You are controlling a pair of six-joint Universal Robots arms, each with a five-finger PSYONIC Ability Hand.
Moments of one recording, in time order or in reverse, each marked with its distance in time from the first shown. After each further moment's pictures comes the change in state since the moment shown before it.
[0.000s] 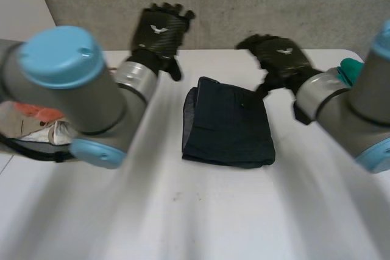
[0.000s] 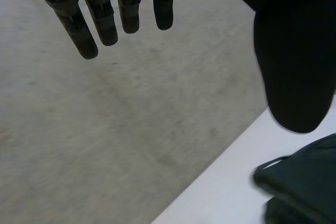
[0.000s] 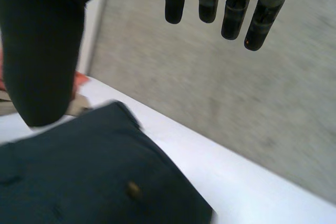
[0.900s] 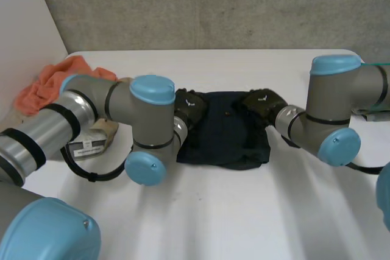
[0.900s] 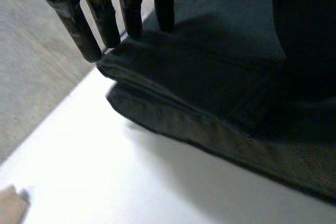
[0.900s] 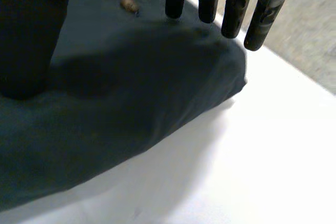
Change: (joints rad) left arm -0.047 -0.500 0.465 -0.429 -0.052 0.152; right arm 0.028 0.459 -0.386 0.273 0.021 -0.367; left_hand 0.025 0.044 0.038 0.047 0.022; right_hand -0.047 0.000 -0.012 0.000 0.000
